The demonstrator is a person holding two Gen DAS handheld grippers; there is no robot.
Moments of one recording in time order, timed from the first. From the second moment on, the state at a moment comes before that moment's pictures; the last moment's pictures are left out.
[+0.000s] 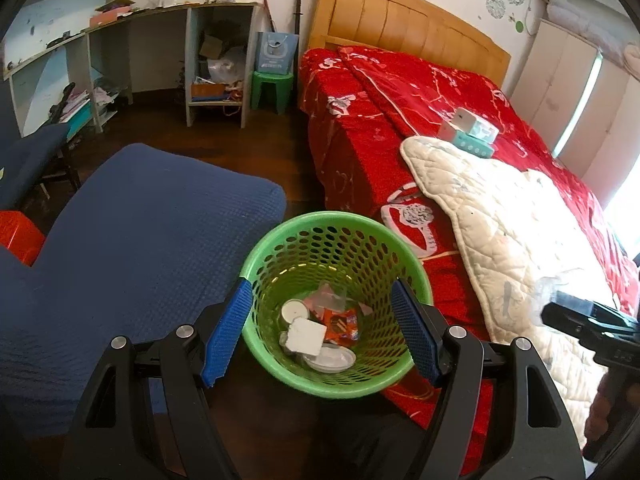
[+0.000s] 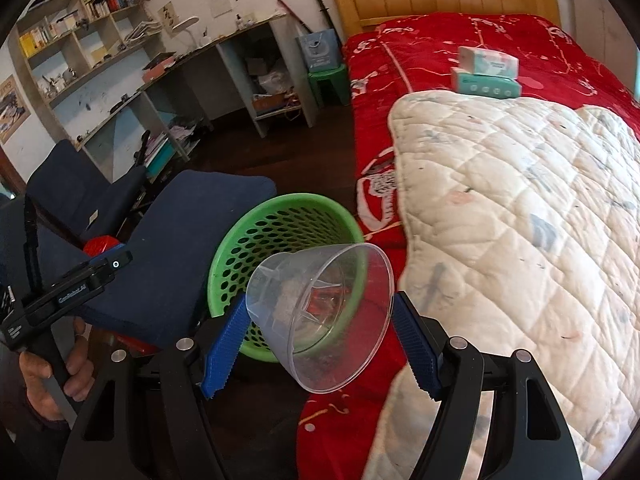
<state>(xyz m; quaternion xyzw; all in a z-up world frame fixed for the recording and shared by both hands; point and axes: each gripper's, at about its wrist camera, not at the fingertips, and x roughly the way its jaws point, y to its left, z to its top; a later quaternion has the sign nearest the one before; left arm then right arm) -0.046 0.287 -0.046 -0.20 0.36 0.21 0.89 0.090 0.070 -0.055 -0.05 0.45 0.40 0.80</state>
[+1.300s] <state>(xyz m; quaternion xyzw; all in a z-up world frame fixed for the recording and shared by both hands) -0.064 0.301 -0.044 -0.22 0.35 0.22 0.88 0.091 0.127 -0.069 -0.08 0.46 0.38 0.80</state>
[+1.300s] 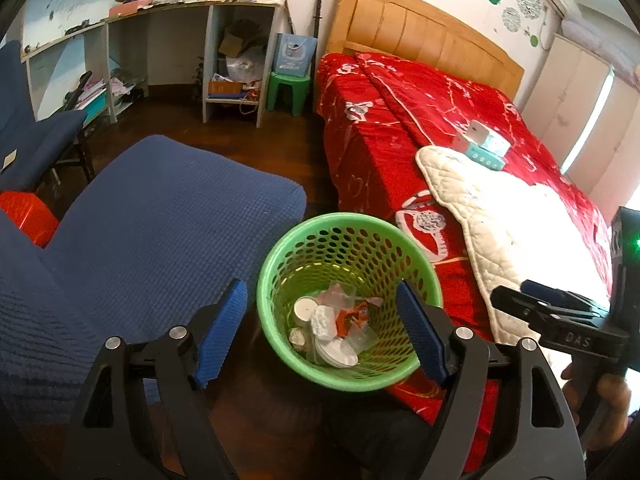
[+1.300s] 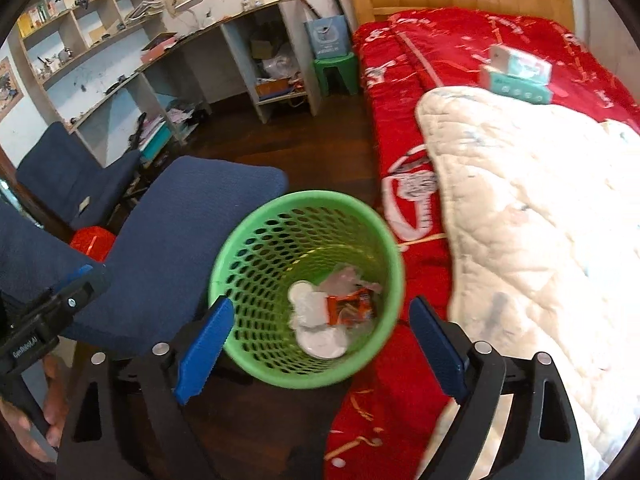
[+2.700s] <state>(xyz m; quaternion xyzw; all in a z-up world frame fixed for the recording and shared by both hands) 0.012 0.104 0.005 -0.09 0.35 0.08 0.93 0.053 -0.125 -0.024 -0.03 0.40 0.12 0.91</state>
